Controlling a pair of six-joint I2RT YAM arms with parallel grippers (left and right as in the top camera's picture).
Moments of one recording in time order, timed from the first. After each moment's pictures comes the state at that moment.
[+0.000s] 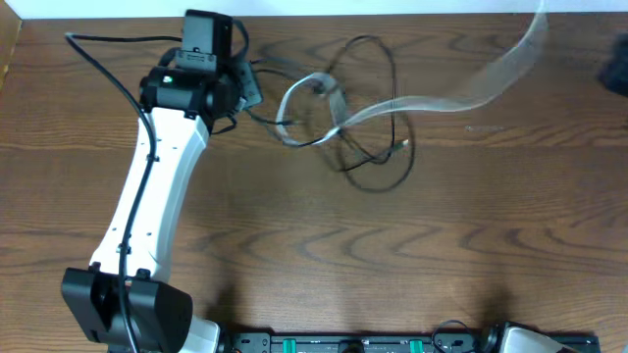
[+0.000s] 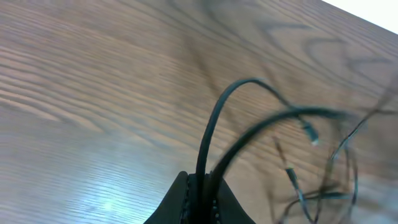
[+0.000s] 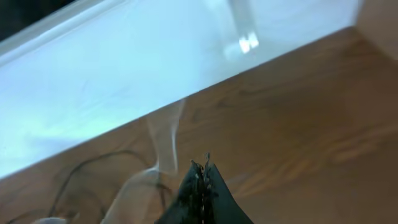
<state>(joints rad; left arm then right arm) -0.16 1.67 1.63 -0.95 -0.03 -0.46 -0.30 1.38 1.92 -1.05 -0.18 0.28</state>
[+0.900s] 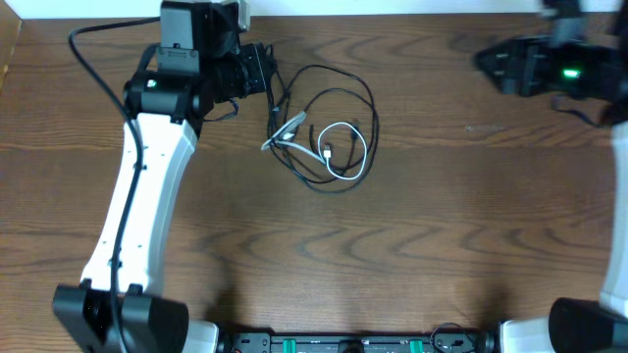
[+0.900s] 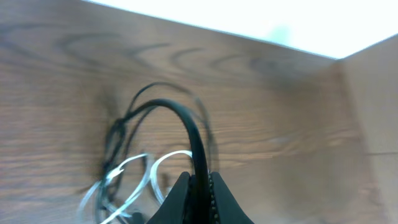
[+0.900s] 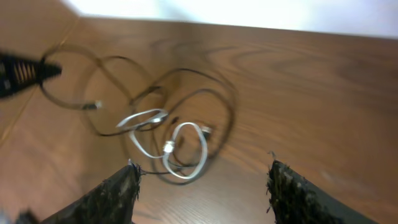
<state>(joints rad) -0.13 1.61 1.63 -0.75 0.45 -0.35 -0.06 1.62 1.92 -1.13 -0.63 -0.10</state>
